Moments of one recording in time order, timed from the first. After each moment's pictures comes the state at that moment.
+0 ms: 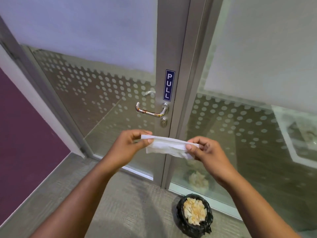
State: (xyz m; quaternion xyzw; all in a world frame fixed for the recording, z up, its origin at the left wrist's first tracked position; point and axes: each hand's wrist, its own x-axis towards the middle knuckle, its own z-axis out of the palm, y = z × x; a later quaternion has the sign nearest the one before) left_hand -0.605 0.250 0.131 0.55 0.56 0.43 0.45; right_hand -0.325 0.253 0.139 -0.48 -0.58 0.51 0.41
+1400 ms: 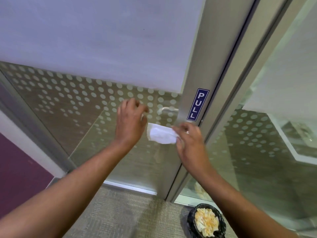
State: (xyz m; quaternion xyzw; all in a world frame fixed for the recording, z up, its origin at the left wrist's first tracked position) left_hand -0.719 0.461 0.121 0.72 0.56 0.39 -0.08; right_hand -0.496 0.386 0.099 -0.58 -0.74 -0.04 0.34
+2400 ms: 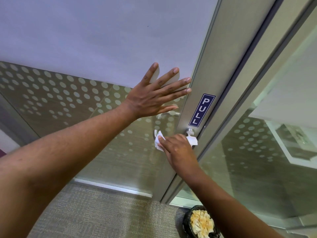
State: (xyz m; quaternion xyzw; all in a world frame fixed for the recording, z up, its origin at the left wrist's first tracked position) left_hand -0.695 0.582 0.172 0.81 0.20 0.31 -0.45; right_hand -0.519 0.426 0.071 -0.48 -0.82 -0.12 0.30
